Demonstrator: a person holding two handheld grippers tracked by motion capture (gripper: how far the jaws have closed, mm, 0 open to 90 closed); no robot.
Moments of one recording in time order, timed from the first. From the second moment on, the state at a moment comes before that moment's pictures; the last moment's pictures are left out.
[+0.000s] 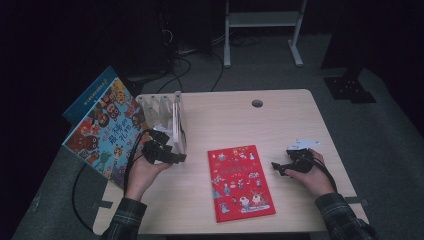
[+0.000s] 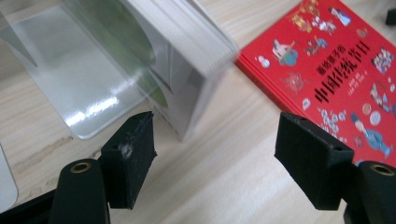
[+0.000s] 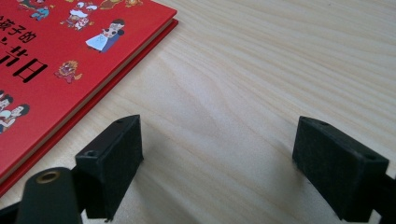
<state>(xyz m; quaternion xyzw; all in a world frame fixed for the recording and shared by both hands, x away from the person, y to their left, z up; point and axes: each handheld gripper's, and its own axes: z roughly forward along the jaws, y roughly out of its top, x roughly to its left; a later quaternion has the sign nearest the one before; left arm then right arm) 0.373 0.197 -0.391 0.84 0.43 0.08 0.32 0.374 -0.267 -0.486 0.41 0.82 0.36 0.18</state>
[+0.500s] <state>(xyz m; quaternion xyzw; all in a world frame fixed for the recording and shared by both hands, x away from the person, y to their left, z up) 0.337 0.176 -0.425 0.88 0.35 0.07 0.31 0.374 -0.267 -0.486 0.41 0.82 0.36 0.18</state>
